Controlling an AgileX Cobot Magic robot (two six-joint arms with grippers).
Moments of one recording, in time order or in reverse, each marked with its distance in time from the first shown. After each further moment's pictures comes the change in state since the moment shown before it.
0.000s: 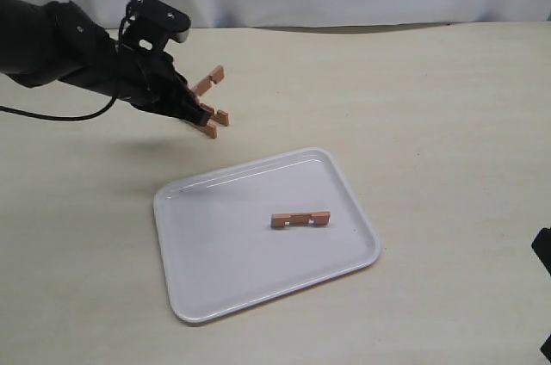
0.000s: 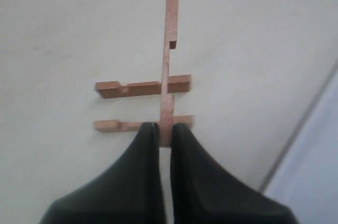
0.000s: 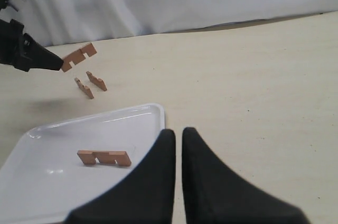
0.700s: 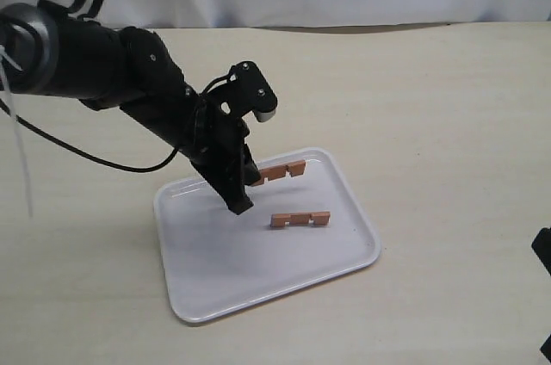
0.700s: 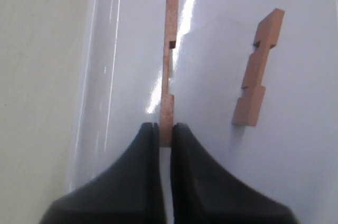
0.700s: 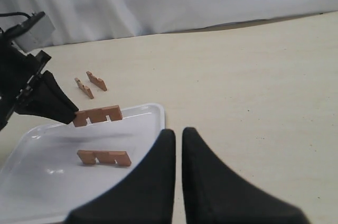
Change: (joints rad) left arm -0.191 0.049 -0.028 -0.020 0.289 0.271; right arm 0.000 0.000 0.000 0.000 0.000 0.000
